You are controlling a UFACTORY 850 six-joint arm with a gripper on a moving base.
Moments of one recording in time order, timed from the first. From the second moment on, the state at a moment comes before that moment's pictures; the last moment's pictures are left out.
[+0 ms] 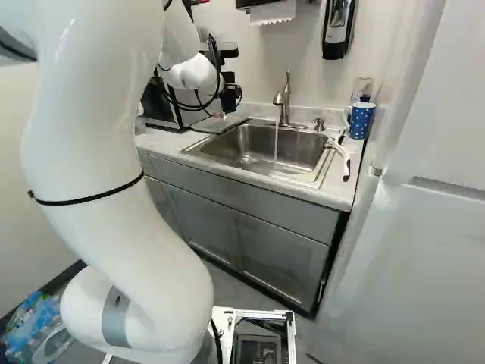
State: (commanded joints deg) arm 0.6 -11.6 -68.6 2.1 13.2 0.4
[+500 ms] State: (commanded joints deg) arm 3.5 -18.5 -75.3 2.1 13.2 0.4
